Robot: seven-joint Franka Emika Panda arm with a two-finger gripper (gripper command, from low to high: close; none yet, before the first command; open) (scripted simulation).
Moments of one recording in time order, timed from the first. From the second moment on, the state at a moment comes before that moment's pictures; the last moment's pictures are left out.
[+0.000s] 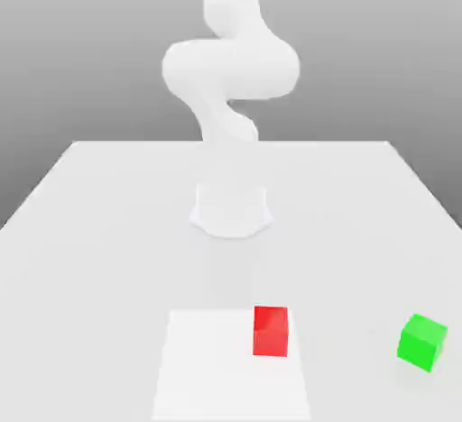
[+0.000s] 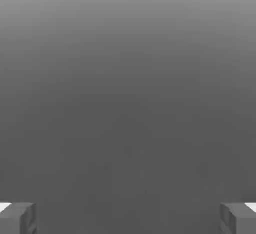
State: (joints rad) arm 0.00 -0.72 0.02 -2.35 0.00 2.35 0.82
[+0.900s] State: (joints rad) arm 0.07 0.23 0.06 -2.76 -0.09 2.99 1.08
